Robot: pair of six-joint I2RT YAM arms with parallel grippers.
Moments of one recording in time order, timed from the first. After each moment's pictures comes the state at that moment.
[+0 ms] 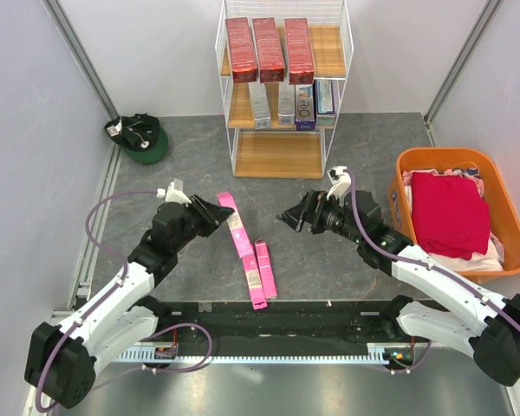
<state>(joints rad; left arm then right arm) -0.45 0.87 0.47 0.02 0.08 -1.03 0.66 1.01 0.69 0.04 -0.16 0.71</state>
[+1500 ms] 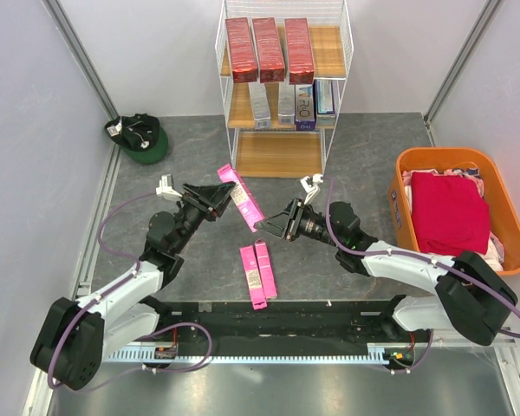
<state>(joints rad) -0.44 1.00 0.32 0.84 0.11 -1.40 0.77 1.29 0.54 0.72 -0.37 1.00</state>
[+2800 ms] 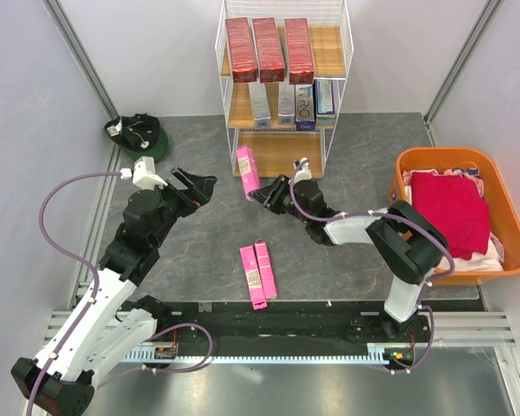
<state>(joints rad) -0.43 0.74 0.75 -0.19 -0.16 -0.81 0.70 1.75 0.79 0.74 -0.08 1.01</state>
